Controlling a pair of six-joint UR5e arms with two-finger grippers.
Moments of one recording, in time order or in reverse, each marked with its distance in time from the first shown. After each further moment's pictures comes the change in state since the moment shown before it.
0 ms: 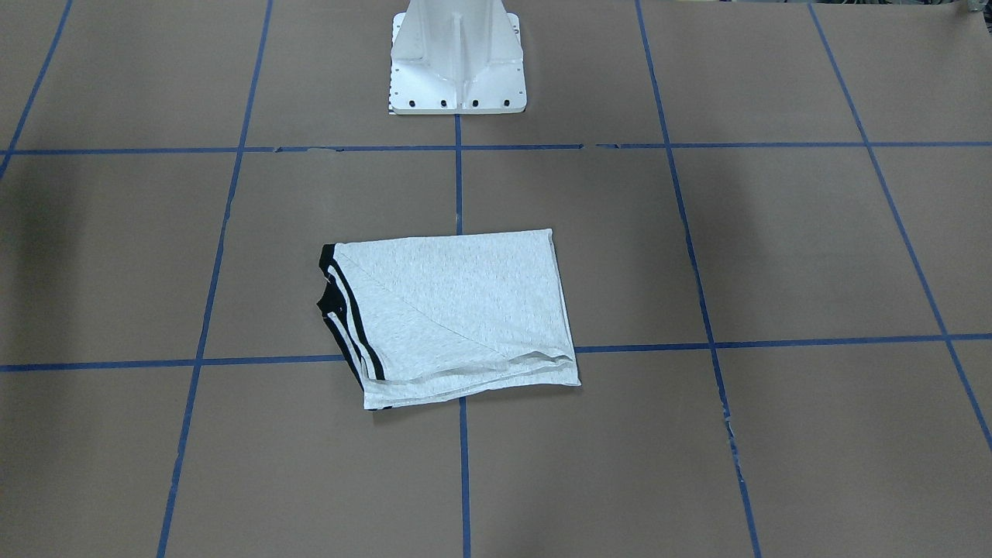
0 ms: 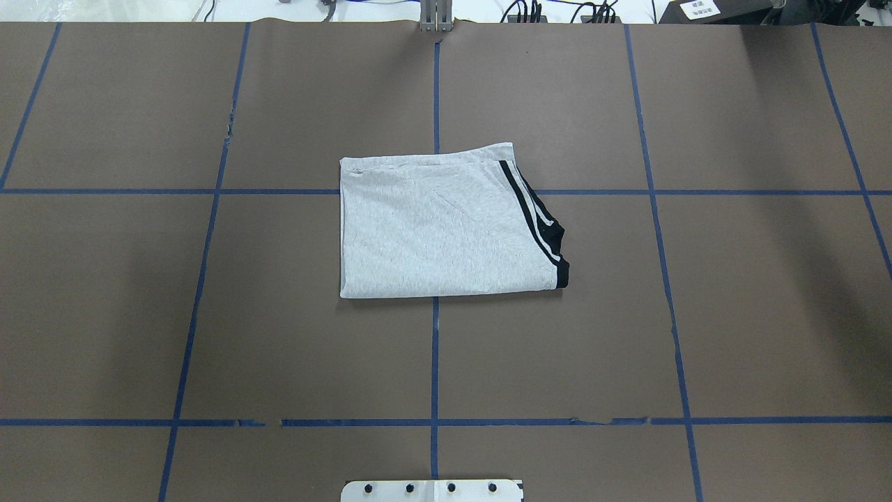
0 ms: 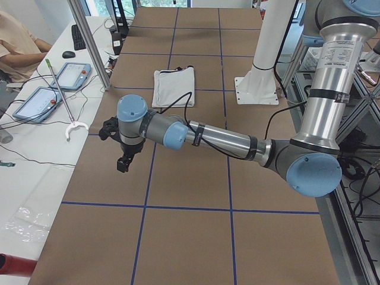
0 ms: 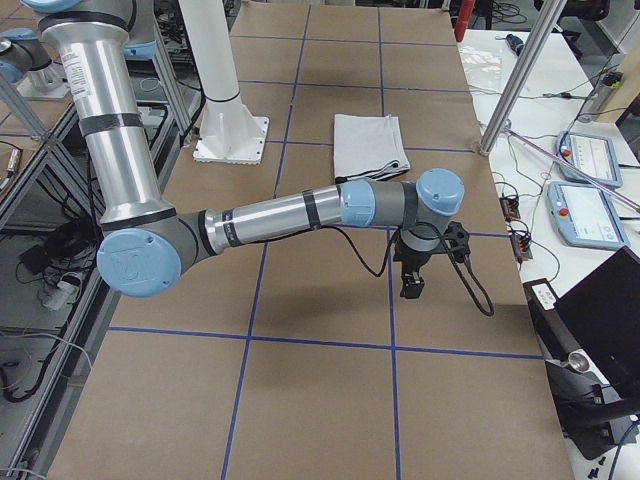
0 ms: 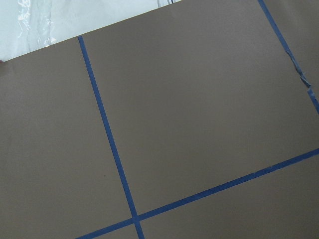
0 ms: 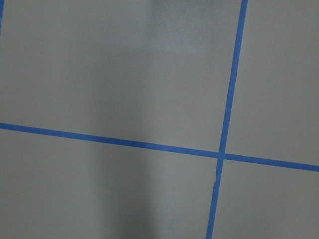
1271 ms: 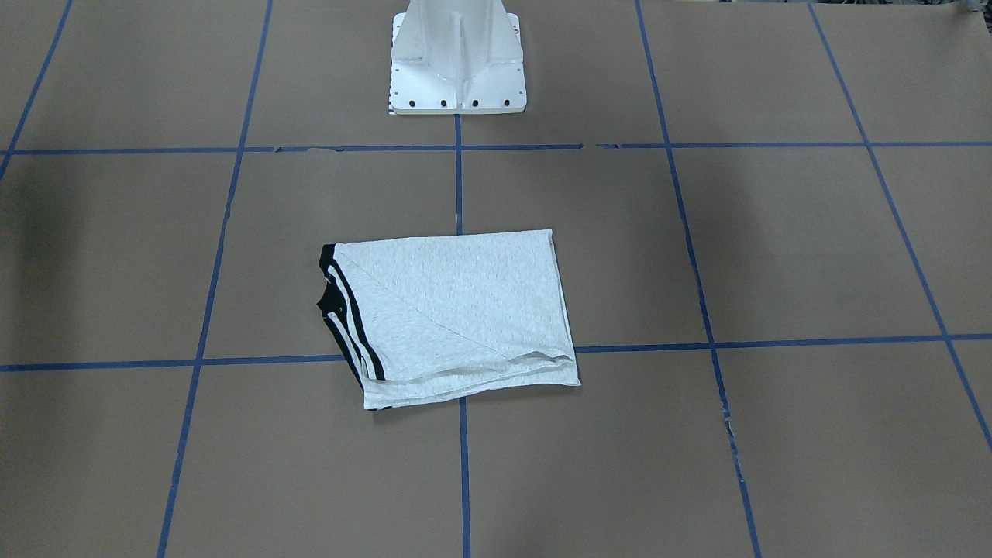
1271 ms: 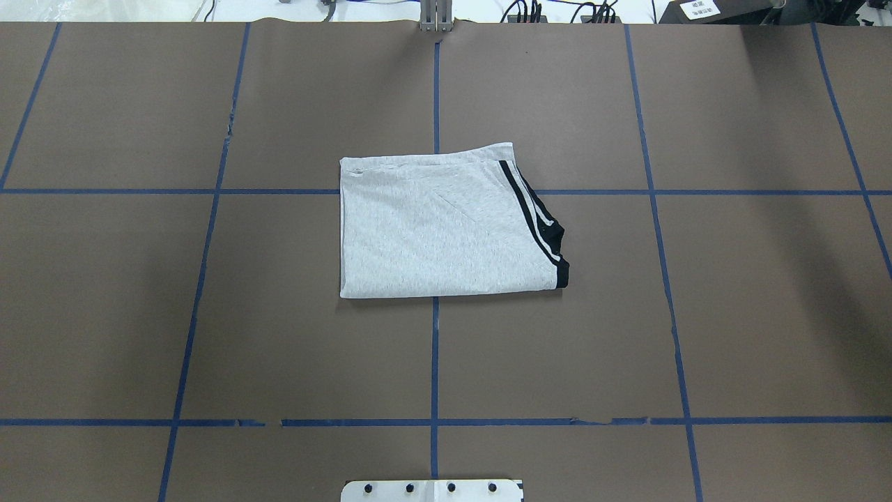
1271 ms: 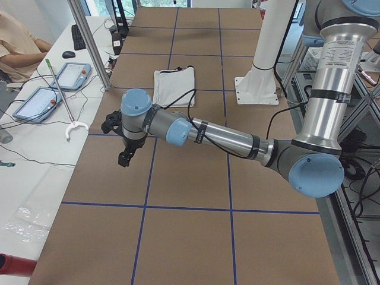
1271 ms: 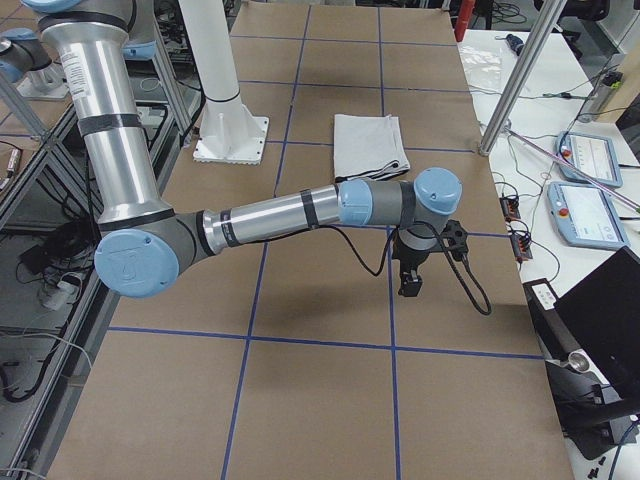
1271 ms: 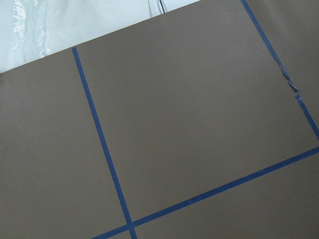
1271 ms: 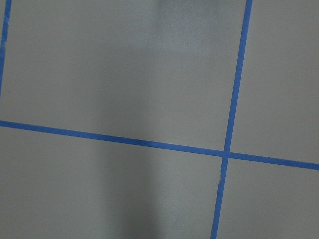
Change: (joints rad) left arm 0.001 0.021 -0.048 -0.007 -0.002 -0.001; right arm 0.001 -0.008 0.015 -0.001 0.013 0.003
